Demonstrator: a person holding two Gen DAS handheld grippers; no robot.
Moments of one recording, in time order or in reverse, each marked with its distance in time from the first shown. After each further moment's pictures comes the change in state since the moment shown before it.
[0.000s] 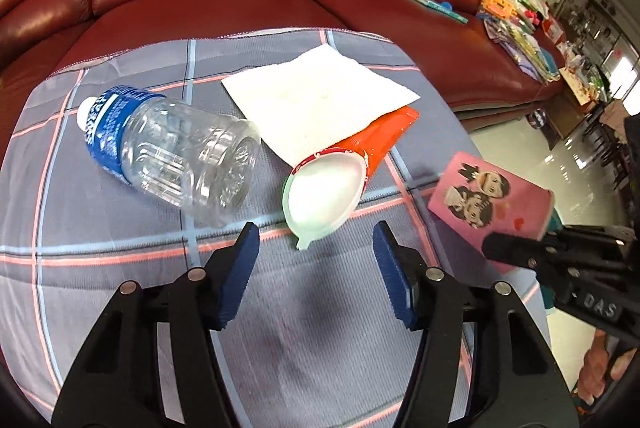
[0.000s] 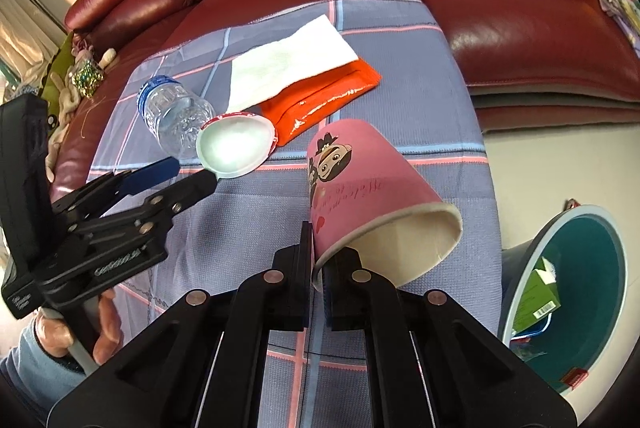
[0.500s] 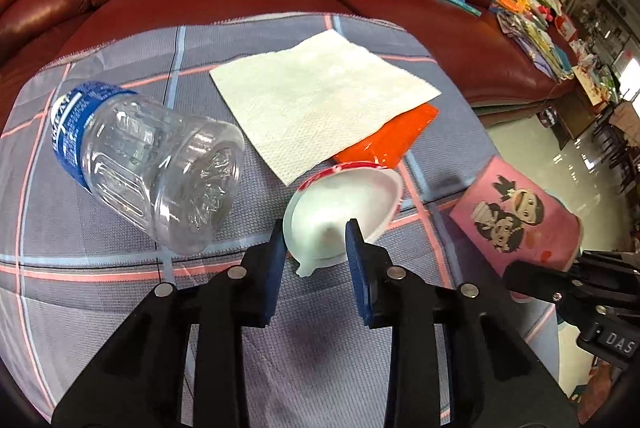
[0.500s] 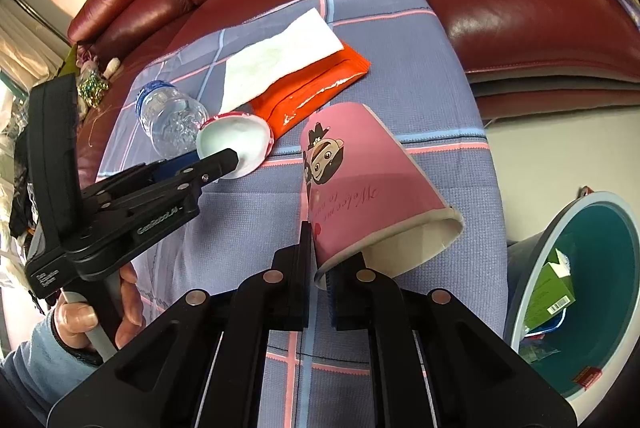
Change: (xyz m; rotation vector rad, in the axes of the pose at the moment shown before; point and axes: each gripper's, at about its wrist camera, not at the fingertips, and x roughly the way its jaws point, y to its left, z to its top) left arm 0.033 -0.003 0.008 -0.028 0.042 0.028; right arm 0.006 -0.015 -0.001 0.035 0.004 0.049
